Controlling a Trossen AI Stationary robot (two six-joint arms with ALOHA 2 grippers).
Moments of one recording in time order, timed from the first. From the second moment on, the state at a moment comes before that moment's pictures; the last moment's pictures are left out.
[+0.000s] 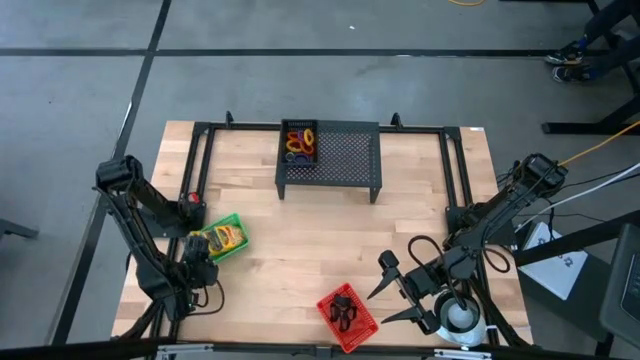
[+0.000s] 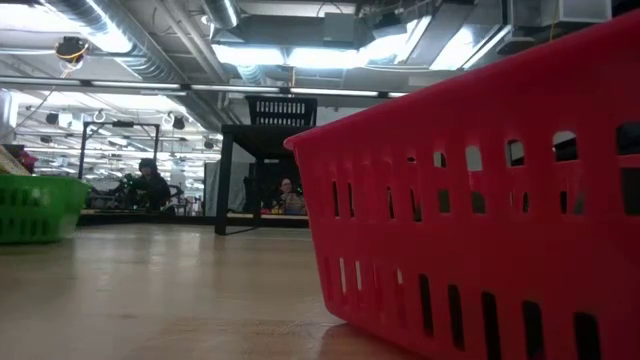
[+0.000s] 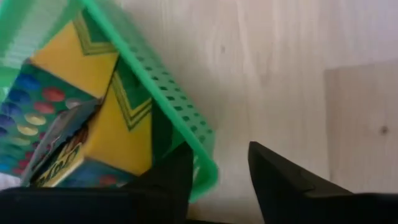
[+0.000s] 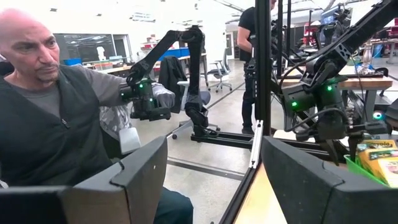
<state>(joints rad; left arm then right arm) -1.18 1.41 0.80 -1.04 -0.29 -1.05 0.79 1.39 0.71 0.76 0.25 0.10</state>
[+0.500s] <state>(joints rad) -1.10 1.41 0.79 -1.03 -0.28 -0.97 0.78 1.39 0.71 0.76 0.24 0.10</state>
